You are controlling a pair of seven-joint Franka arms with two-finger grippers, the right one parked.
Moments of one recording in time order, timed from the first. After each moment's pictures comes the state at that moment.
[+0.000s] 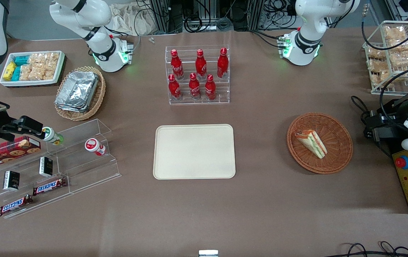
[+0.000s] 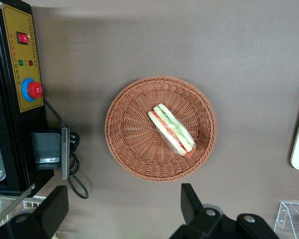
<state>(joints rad) 0.04 0.23 -0.06 -1.37 0.07 1.50 -0.04</state>
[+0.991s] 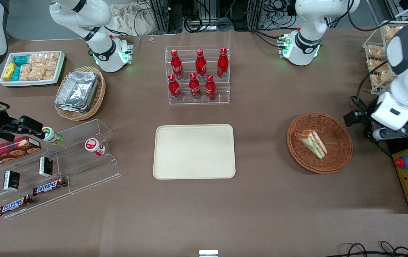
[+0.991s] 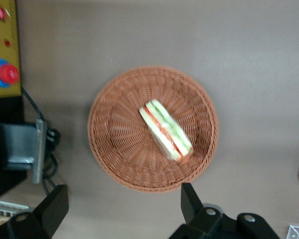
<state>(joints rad) 0.03 -0.02 -0.08 -1.93 0.06 1.86 -0.17</state>
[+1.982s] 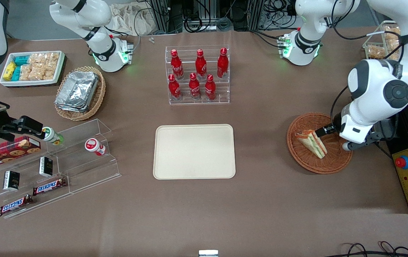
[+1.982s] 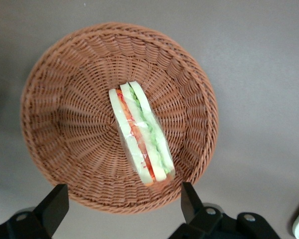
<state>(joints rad) 0.02 0.10 -0.09 -2.15 -0.03 2.17 -0.43</state>
